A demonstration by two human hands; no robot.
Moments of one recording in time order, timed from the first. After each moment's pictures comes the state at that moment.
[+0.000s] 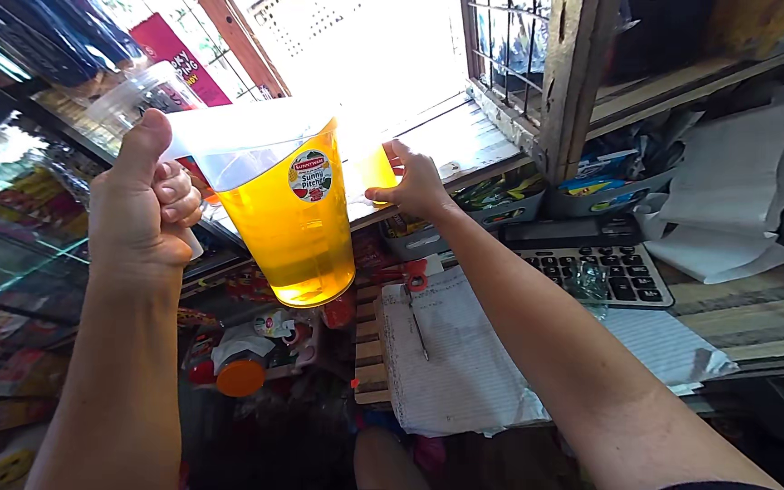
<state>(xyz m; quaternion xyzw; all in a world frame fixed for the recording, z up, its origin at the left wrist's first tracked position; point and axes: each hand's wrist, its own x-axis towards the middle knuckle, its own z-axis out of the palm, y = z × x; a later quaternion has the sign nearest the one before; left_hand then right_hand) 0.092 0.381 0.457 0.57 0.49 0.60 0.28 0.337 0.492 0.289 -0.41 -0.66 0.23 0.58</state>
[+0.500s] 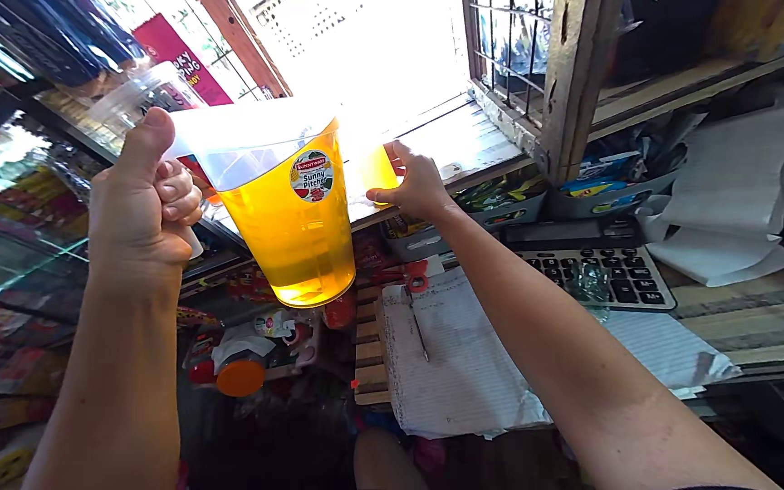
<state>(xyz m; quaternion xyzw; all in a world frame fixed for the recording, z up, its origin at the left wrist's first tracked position) 0.092 0.381 0.459 0.57 0.50 0.59 0.28 0.337 0.491 0.289 -0.42 -0.66 0.24 0.58</state>
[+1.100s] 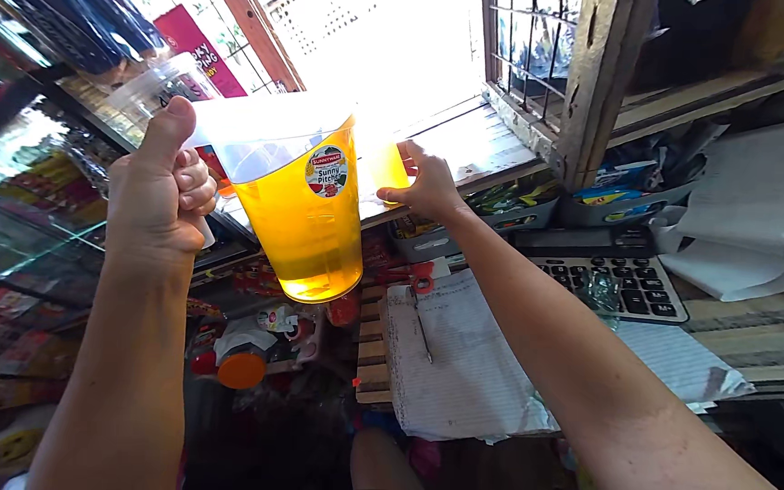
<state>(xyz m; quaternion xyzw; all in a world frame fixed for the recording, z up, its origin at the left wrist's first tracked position) 0.090 0.384 0.460 0.57 0.49 0.59 0.28 0.338 0.491 0.289 -0.42 -0.67 0.23 0.58</state>
